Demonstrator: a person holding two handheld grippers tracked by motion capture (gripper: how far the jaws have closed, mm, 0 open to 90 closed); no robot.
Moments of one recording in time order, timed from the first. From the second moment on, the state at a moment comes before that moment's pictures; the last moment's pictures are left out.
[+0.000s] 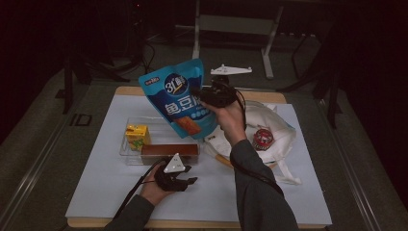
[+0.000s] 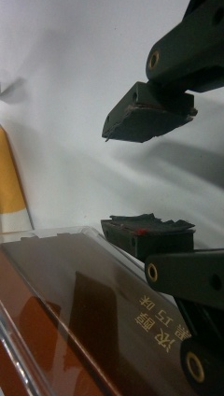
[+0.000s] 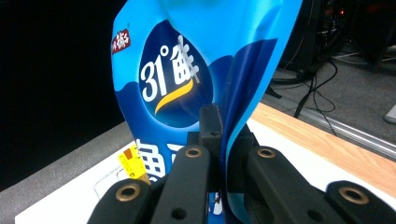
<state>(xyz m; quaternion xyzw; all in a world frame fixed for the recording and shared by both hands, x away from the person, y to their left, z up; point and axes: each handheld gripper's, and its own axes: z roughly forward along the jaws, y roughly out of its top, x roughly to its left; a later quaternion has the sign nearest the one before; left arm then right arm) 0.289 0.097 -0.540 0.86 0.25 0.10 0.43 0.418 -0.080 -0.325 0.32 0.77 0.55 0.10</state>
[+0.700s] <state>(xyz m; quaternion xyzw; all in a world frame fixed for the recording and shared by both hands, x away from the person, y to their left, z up) 0.286 0.099 -0.539 0.86 0.25 0.11 0.44 0.436 -0.028 -0.362 0.35 0.76 0.55 0.07</state>
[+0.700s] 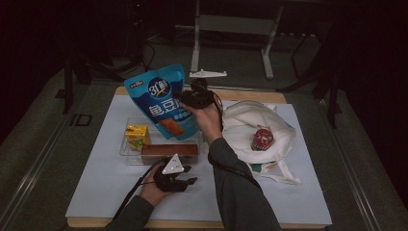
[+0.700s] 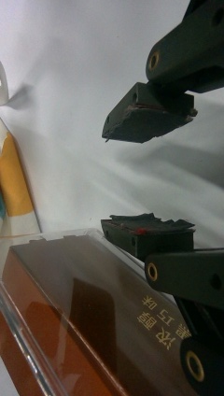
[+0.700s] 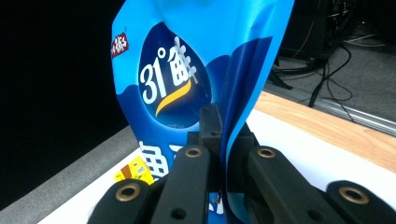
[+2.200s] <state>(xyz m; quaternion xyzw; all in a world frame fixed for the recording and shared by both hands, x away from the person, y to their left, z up) 0.284 0.099 -0.539 0.85 0.25 0.10 0.44 0.438 -0.037 -0.405 0.35 0.76 0.53 0.09</state>
